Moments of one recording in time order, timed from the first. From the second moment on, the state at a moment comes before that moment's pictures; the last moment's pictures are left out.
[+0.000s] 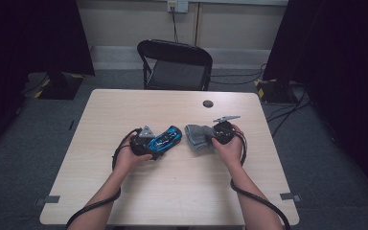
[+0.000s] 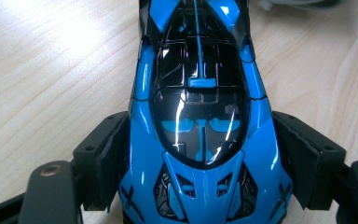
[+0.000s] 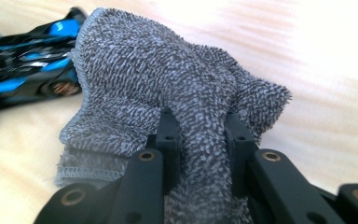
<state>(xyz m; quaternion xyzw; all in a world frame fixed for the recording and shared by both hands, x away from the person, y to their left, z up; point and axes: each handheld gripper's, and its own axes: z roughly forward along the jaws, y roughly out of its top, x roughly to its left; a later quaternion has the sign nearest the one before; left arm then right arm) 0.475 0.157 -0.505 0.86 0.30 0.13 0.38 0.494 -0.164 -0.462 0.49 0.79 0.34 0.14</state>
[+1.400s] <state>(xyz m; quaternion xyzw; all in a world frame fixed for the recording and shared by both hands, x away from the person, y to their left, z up) 0.474 0.157 -0.505 0.86 0.31 0.13 0.38 0.499 -0.126 -0.471 0.37 0.87 0.32 0.11</state>
